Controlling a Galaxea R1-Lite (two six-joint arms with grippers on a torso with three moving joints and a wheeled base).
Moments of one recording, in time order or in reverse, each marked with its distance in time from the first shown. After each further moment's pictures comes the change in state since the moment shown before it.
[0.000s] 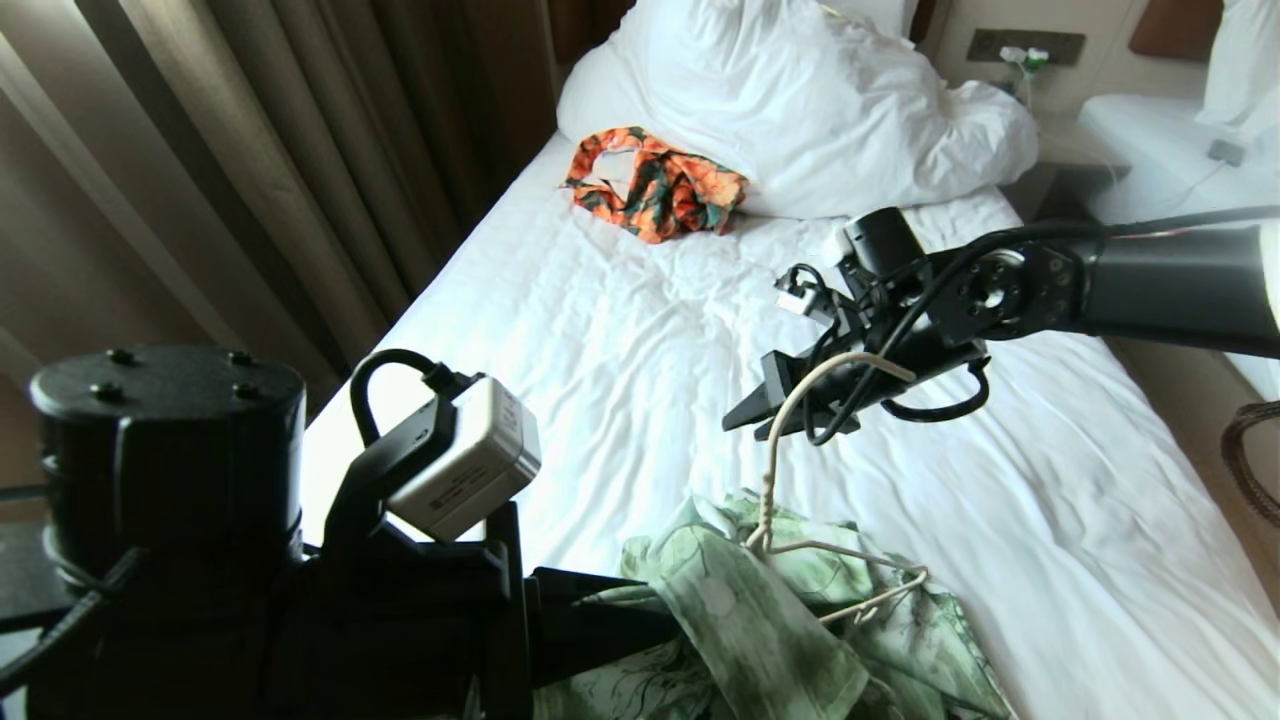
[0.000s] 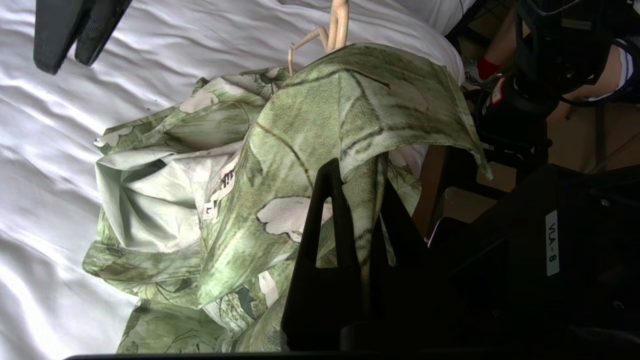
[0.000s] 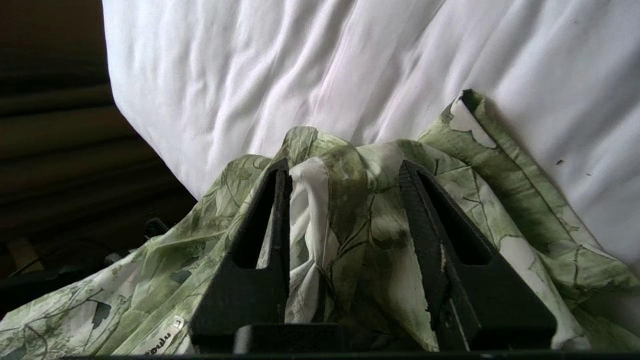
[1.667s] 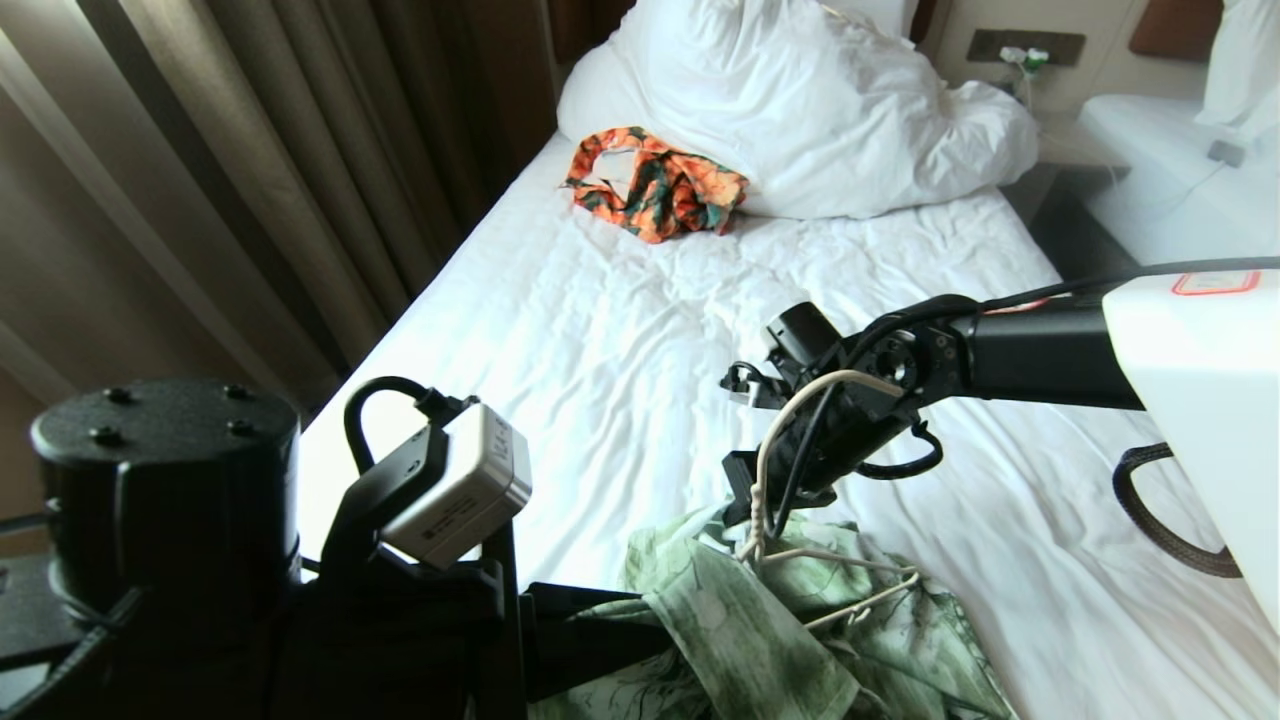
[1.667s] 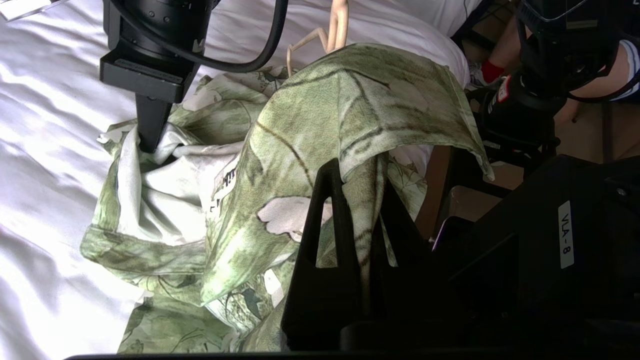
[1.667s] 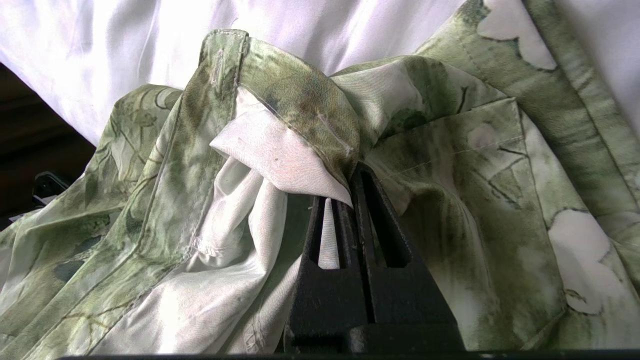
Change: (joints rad) left arm 0.004 -0.005 0.069 -0.083 0.003 0.004; right arm 0.085 0.082 0.070 0.077 -0.132 -0.080
